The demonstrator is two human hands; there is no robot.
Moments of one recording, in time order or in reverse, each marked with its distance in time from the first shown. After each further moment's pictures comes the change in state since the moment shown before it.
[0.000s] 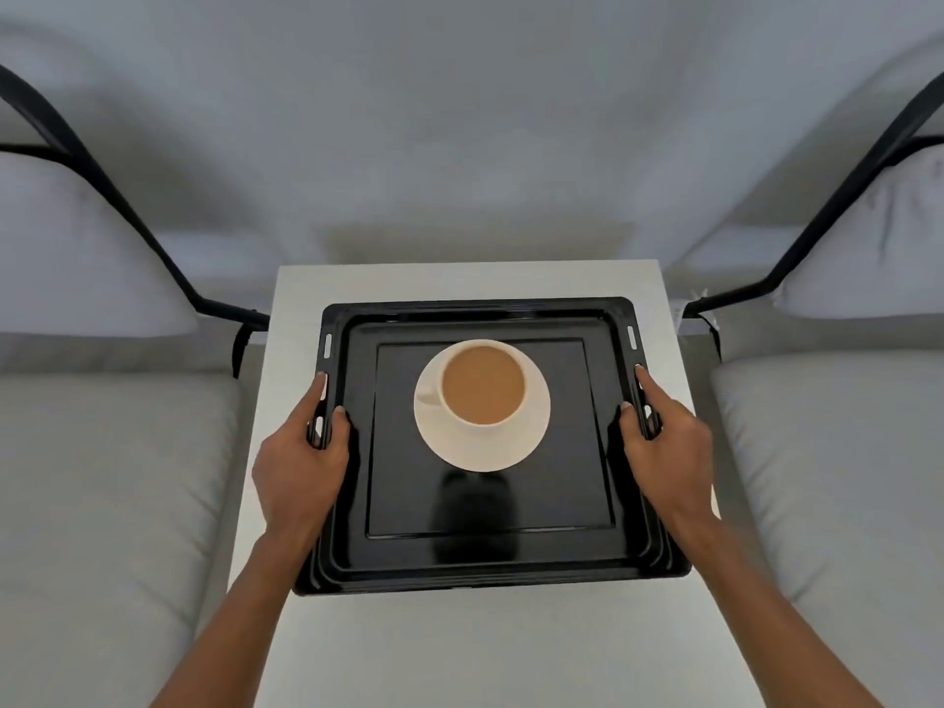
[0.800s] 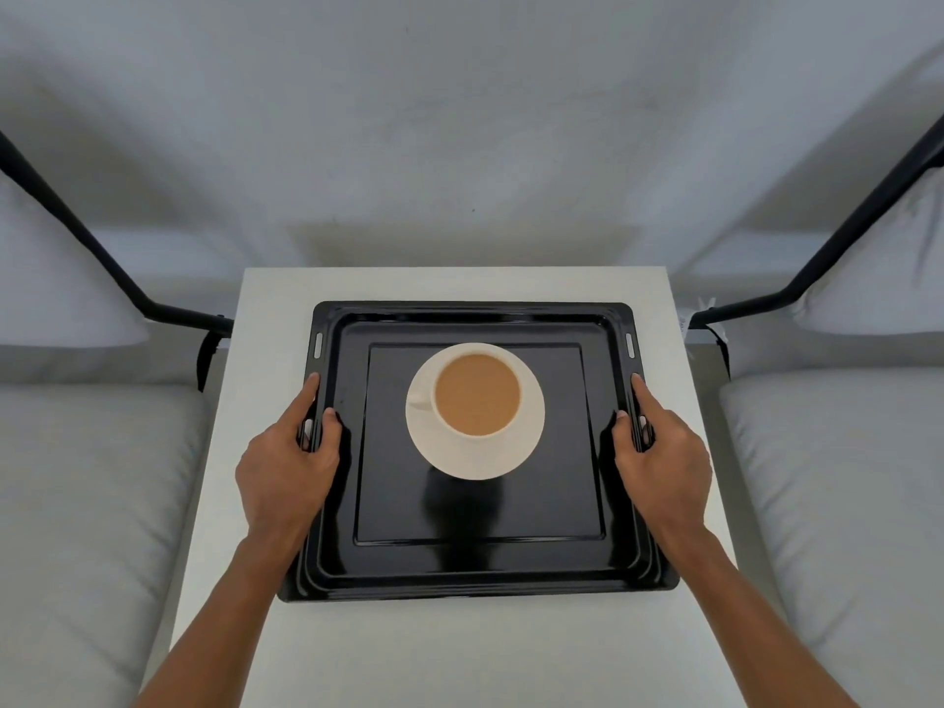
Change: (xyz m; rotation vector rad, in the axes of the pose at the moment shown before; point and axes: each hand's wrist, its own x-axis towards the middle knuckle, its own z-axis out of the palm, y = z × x) left_hand 0.028 -0.012 0.042 0.089 -0.049 0.070; right_hand 0.028 0.025 0.037 -0.139 0.044 -0.048
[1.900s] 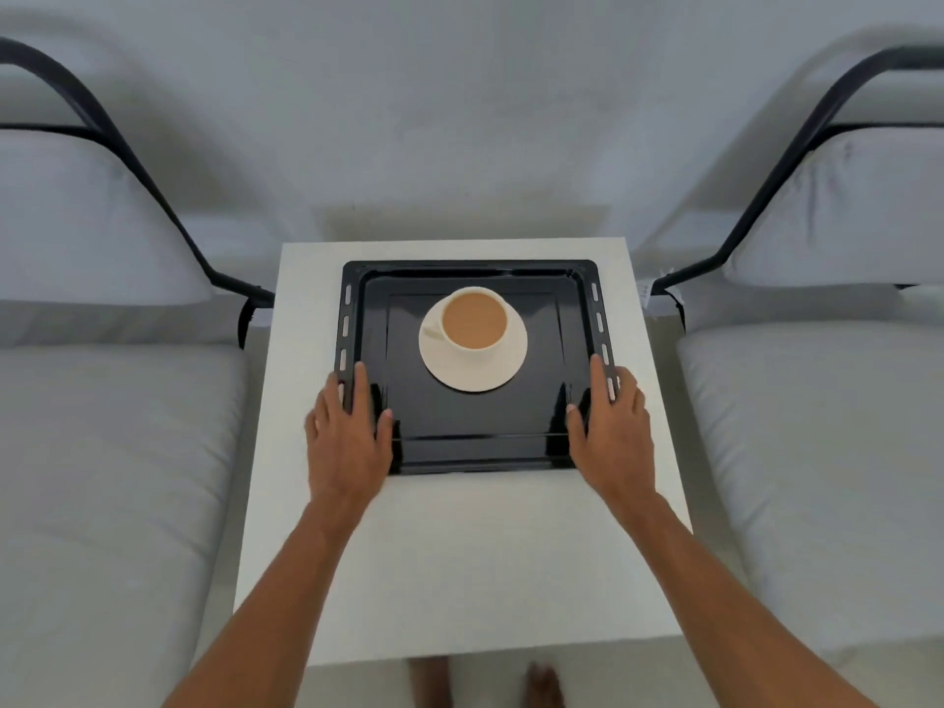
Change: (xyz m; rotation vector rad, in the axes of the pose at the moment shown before) left_hand -0.085 0.033 -0.046 0.396 -0.247 0.180; right_hand -0.082 -0.038 -0.054 -0.277 -0.195 -0.129
